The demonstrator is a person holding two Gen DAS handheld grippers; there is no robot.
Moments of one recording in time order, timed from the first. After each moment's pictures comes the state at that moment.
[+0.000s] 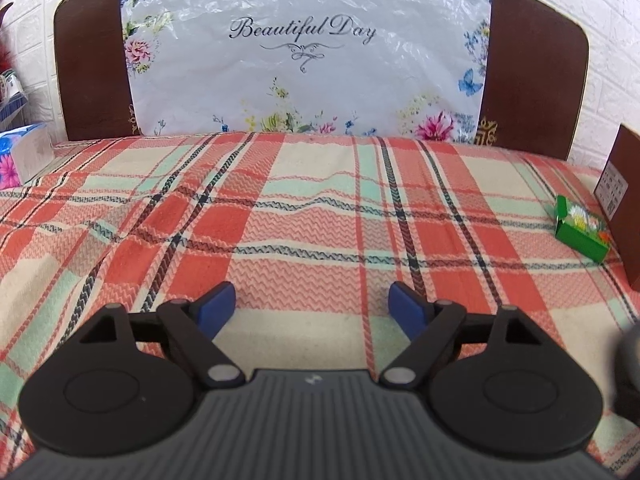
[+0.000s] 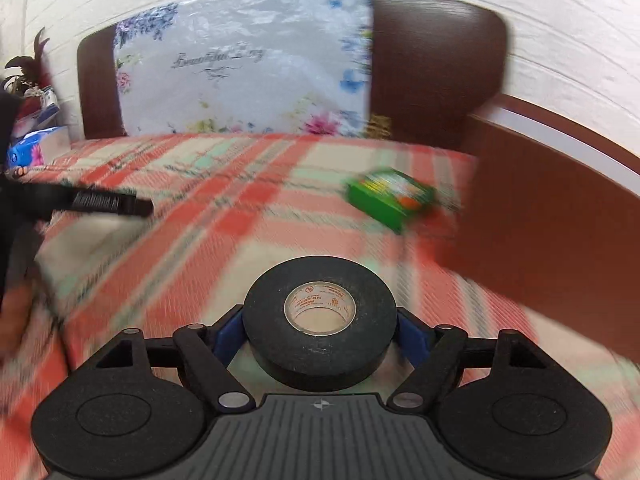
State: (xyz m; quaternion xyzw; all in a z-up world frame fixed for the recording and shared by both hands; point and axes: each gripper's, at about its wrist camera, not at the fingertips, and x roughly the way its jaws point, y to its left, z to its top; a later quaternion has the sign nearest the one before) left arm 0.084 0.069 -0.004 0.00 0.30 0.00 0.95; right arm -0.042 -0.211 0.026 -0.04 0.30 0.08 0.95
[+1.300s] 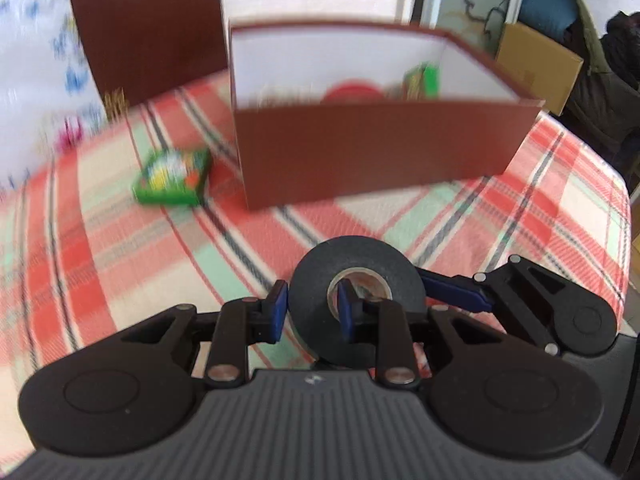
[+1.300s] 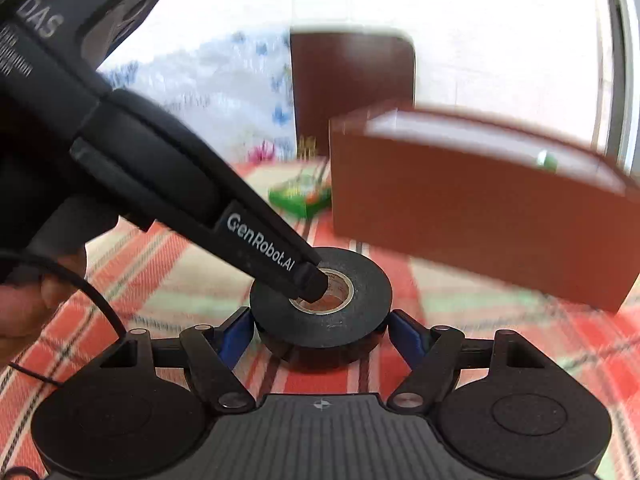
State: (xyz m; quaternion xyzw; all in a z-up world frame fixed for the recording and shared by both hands) left arm 0.007 -0.137 0.058 0.15 0.37 -0.34 0.85; right arm -0.093 -0.269 0.037 -0.01 0.23 0.05 0.97
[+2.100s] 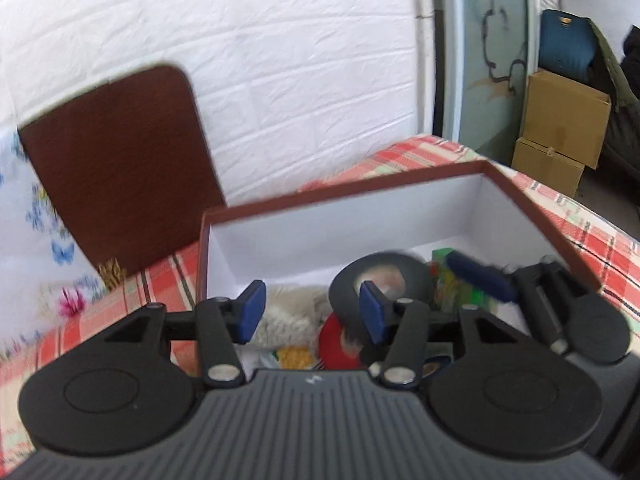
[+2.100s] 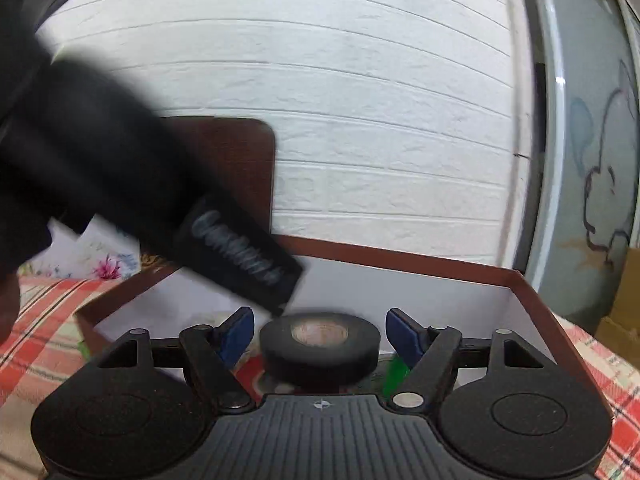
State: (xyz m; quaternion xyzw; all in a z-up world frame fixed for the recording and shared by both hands) left arm 0.090 -0.244 0.108 0.16 0.28 -0.30 0.90; right arm 0.026 -0.376 0.086 -0.01 0.13 -0.10 0.99
